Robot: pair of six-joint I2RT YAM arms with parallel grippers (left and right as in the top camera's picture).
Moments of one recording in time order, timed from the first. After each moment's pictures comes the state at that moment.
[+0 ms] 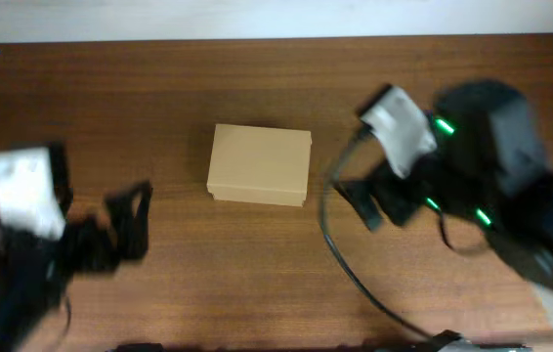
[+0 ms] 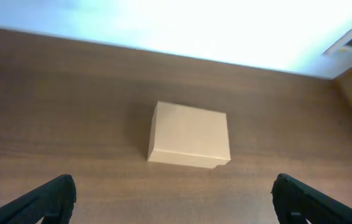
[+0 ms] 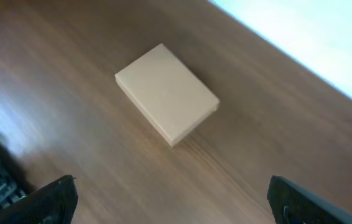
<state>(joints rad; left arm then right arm) 0.01 0.97 1.86 -1.44 0.22 -0.19 0.51 1.27 1.92 -1.41 -0.12 -0.20</state>
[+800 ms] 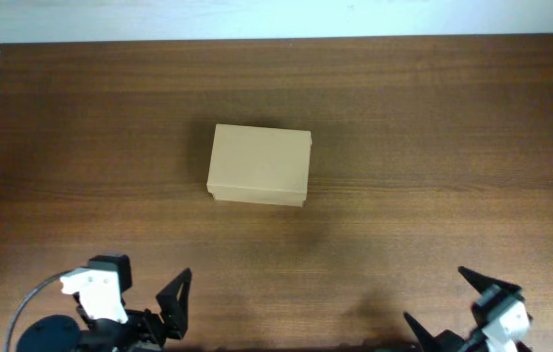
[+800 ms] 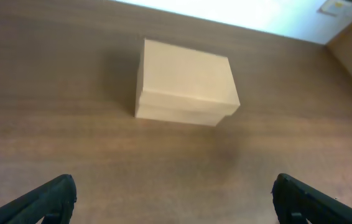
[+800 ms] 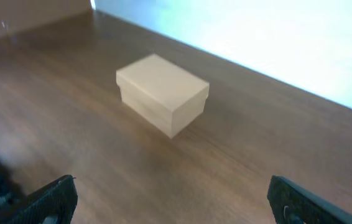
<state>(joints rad) 0.01 0.32 0.94 -1.15 0.32 -0.20 0.51 0.18 1.01 -1.17 -0.08 -0.09</state>
